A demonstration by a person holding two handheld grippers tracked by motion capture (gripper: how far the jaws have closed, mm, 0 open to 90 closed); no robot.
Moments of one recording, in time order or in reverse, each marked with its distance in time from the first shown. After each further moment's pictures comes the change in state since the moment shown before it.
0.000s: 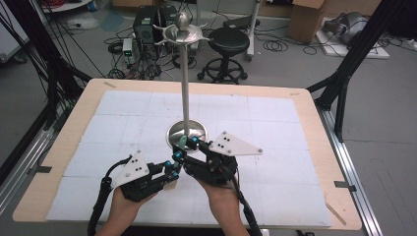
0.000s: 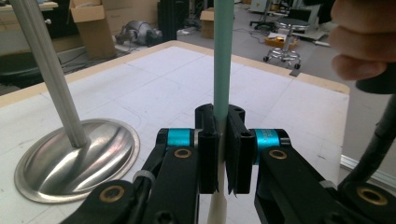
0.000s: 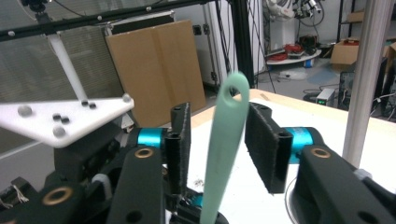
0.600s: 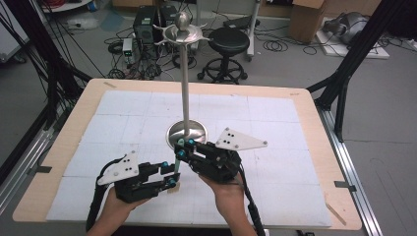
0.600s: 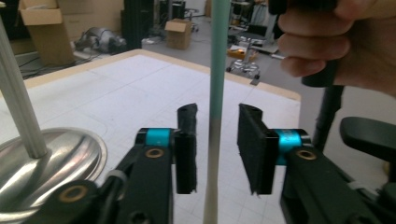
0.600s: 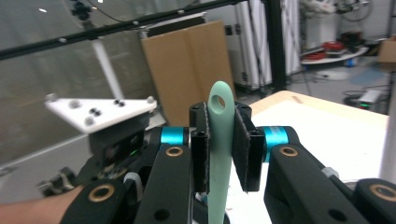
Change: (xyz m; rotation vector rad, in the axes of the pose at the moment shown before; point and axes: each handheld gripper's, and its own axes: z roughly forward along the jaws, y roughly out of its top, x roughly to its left) left arm 0.015 -0.002 -0.015 -0.060 -0.194 -0.050; right arm -0.013 0.004 -0.004 0.001 0.168 0.031
